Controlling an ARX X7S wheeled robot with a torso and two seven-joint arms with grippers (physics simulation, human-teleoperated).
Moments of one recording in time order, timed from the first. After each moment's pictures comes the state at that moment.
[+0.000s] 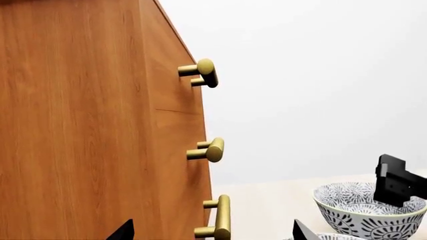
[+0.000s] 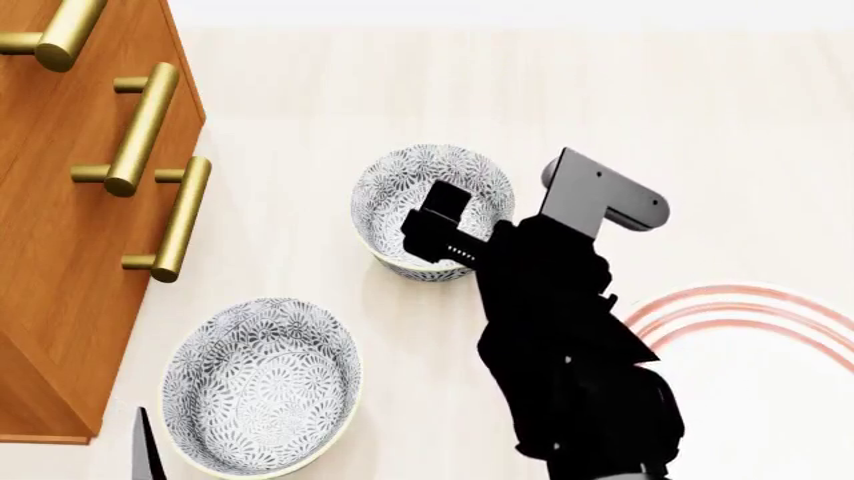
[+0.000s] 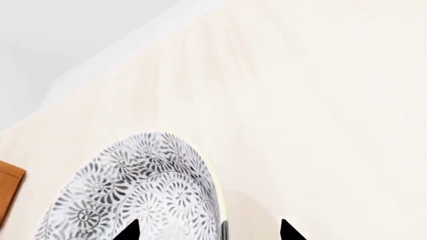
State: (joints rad) left arm 0.03 -0.30 0.34 0.06 0.05 0.51 -0.50; right arm 1.09 0.05 -0.29 0.91 0.84 0.38 0.27
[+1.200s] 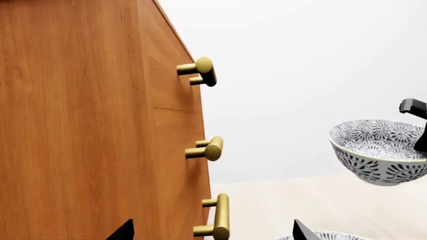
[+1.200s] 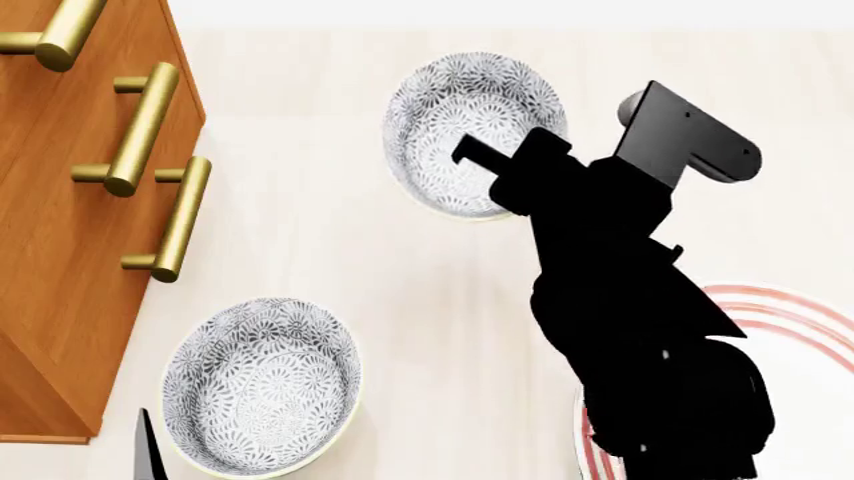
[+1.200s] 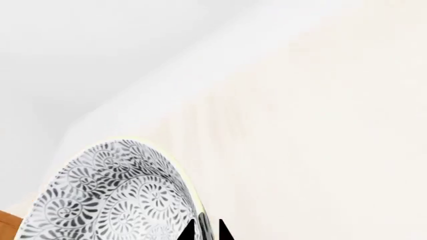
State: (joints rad) left arm 0.02 -0.31 0.36 0.06 0.05 0.51 -0.52; right arm 1.04 0.18 -0.27 0.53 1.00 0.46 0.46
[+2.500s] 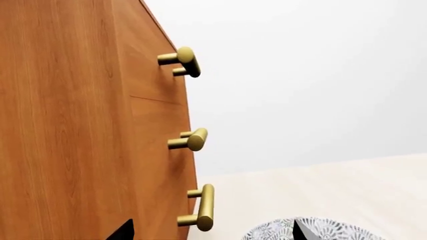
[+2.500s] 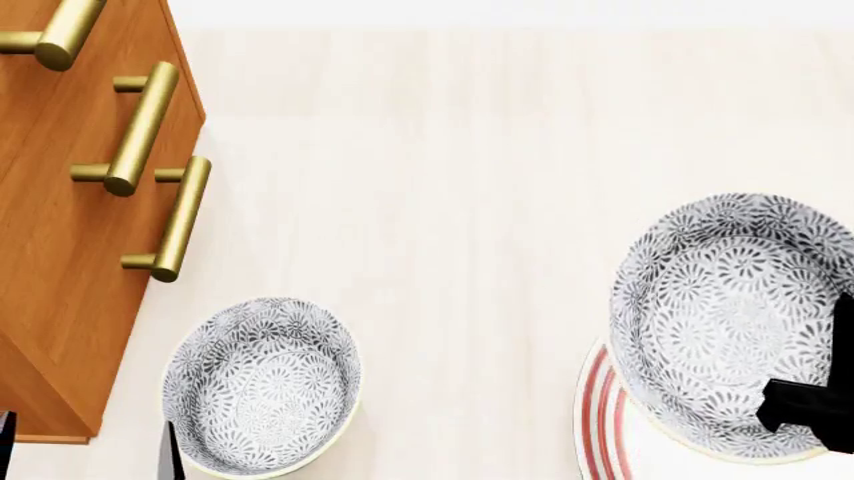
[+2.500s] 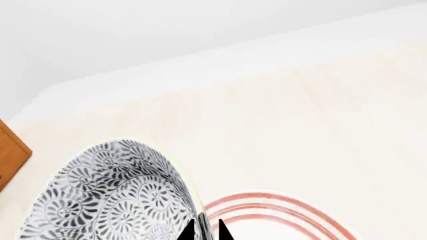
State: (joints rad) left arm 0.02 -0.33 0.40 0.07 0.04 0.49 -0.51; right arm 0.20 0.95 0.38 -0.46 1.49 0.79 0.45
